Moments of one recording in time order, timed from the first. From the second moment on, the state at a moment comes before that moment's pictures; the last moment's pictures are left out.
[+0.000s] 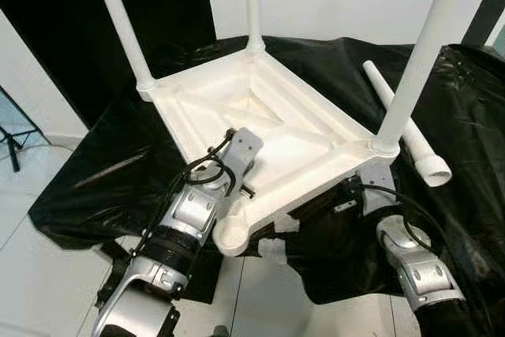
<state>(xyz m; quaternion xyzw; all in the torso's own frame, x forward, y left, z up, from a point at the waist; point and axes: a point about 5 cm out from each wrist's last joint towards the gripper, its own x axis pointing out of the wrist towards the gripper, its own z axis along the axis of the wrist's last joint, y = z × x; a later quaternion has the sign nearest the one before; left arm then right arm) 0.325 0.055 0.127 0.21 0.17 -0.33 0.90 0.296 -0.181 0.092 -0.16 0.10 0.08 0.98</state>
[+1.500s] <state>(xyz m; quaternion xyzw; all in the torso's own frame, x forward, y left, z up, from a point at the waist) 0.304 0.025 0.131 0.22 0.09 -0.43 0.87 0.304 -0.180 0.110 -0.18 0.09 0.04 0.98</state>
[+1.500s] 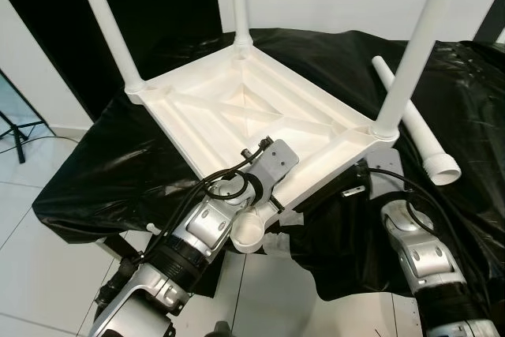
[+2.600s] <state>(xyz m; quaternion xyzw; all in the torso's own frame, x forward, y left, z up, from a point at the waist) 0.300 0.021 0.152 0.14 0.06 -0.56 0.81 0.308 -0.194 0.117 -0.21 0.06 -0.04 0.98</state>
